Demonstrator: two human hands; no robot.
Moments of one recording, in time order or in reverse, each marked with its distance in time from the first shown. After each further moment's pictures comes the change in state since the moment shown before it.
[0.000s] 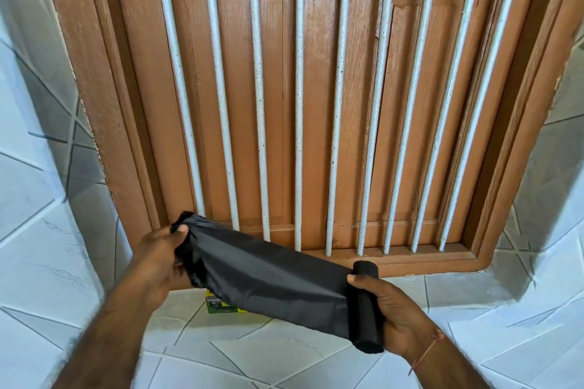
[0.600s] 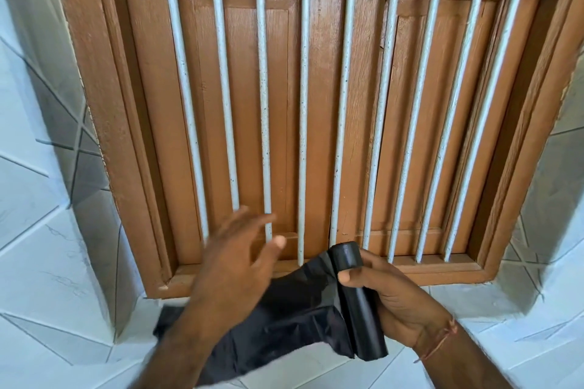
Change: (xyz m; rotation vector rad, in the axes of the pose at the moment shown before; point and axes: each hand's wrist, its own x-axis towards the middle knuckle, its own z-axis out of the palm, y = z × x) left_hand -0.070 0.003 0.064 0.900 -0.152 0.743; right_hand -0.037 -0.039 0.036 -0.208 -0.448 -0.277
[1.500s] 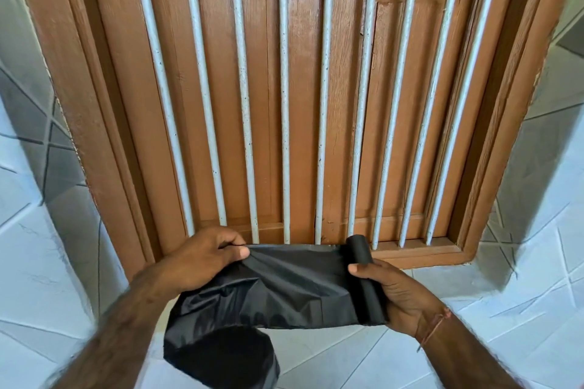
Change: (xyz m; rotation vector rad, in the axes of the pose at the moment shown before) left_hand 0.038 -0.051 -0.001 -0.219 -0.466 -0.054; right_hand -0.002 0.023 -0.052 0.077 0.260 0.197
